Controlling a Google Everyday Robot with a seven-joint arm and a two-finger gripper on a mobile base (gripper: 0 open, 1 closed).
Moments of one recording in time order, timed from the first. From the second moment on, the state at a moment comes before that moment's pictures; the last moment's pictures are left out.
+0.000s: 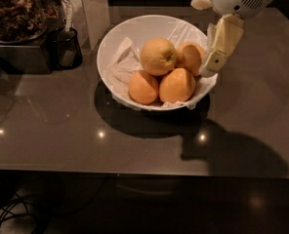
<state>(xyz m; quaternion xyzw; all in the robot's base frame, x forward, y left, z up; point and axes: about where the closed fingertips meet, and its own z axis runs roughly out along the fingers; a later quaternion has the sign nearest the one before) 0.531 -0.118 1.008 -0.68 0.69 0.06 0.25</state>
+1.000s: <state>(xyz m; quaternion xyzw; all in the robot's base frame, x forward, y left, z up) 0.555 -0.067 0.970 -0.71 0.66 0.12 0.23</state>
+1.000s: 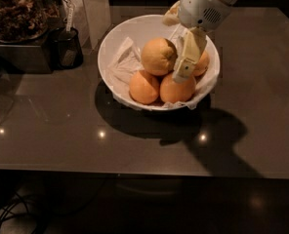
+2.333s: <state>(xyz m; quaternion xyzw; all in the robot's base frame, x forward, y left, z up) 0.566 -0.041 0.932 -0.72 0.65 0.15 0.20</state>
